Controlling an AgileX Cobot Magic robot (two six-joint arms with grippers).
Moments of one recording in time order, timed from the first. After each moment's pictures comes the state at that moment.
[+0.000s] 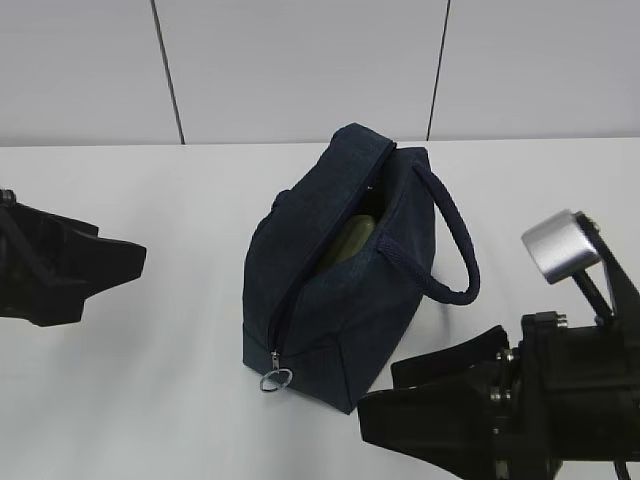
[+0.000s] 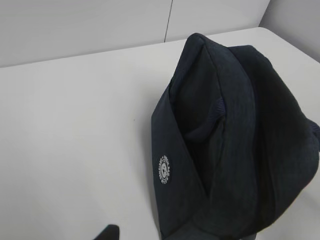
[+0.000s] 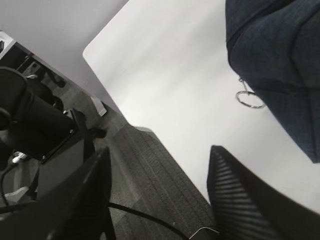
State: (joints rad) left arm -0.47 1.01 -0.58 -0.60 0.31 0.53; right arm 0.39 1.24 -0.40 1.77 0.81 -1.69
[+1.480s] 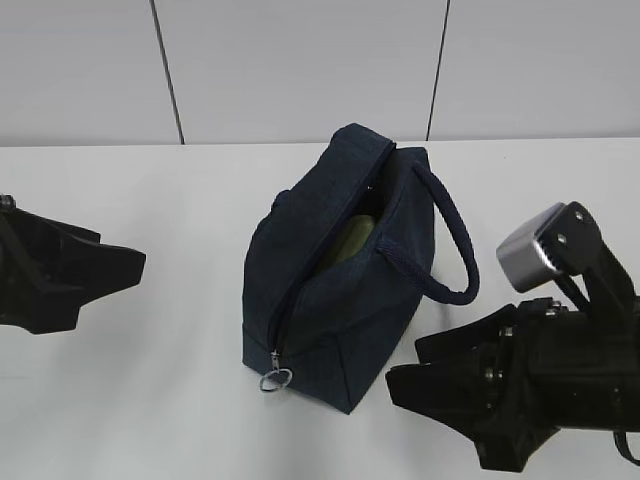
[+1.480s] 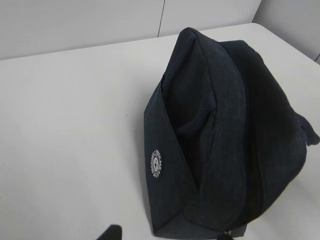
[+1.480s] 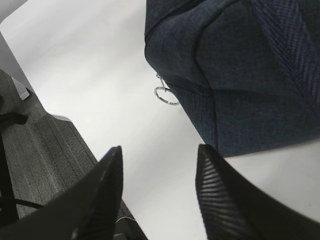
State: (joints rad) left arm -0.47 1.00 -0.58 -0.62 0.34 0.53; right arm 0.39 1.26 -0.42 1.77 0.59 -1.86
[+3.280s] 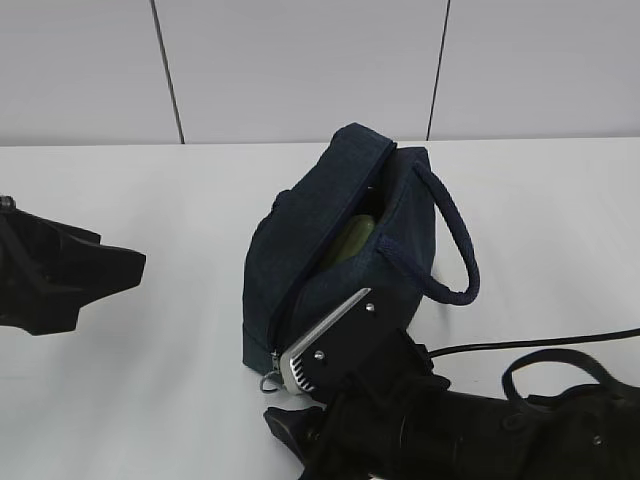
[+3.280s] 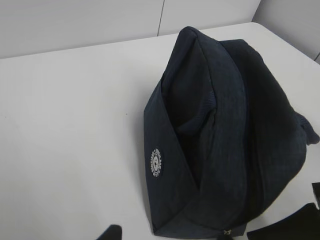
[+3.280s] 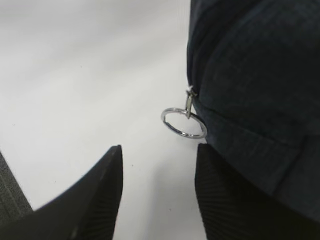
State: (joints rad) left arm -0.47 1.00 -0.58 -0.62 0.35 0.53; right arm 0.91 1.72 -0.55 0.16 -0.48 -0.05
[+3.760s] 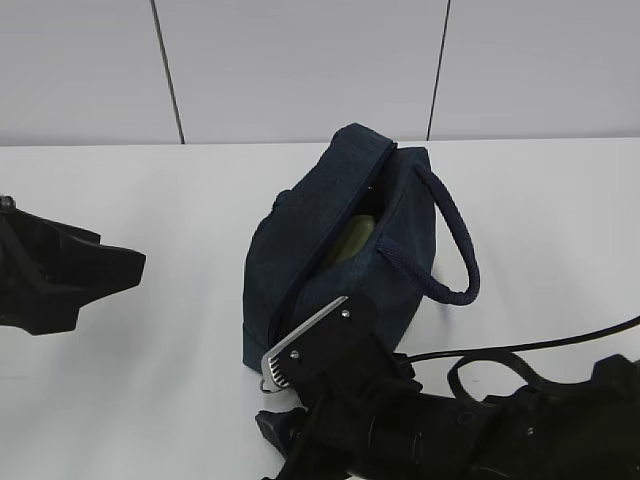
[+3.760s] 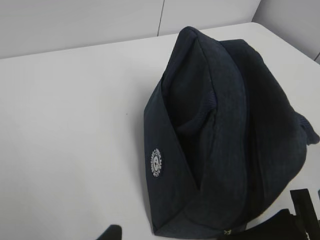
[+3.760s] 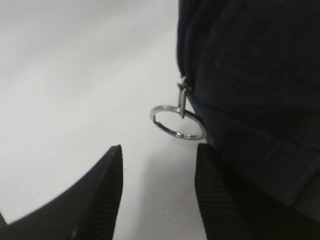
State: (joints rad) left arm -0.47 1.00 -0.58 -0.62 0.35 0.53; right arm 0.91 1.82 -0.61 0.20 -0.48 -0.03
